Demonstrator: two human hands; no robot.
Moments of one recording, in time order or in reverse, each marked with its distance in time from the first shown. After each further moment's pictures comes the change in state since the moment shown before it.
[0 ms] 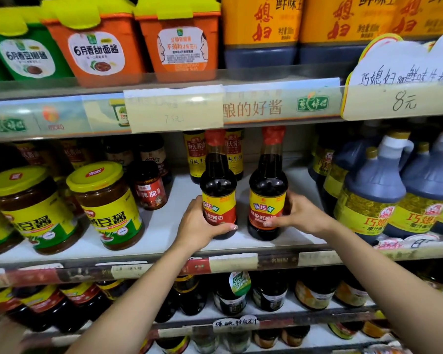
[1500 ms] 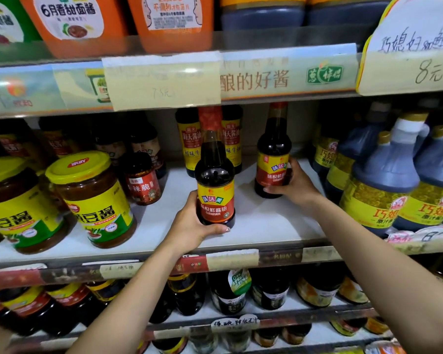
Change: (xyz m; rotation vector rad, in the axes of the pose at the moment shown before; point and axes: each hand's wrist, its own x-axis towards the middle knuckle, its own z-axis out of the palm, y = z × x) left_hand -0.004 -0.011 -0.006 -0.144 -0.116 -0.034; right_hand 0.065 0.037 -0.018 -0.112 0.396 0.018
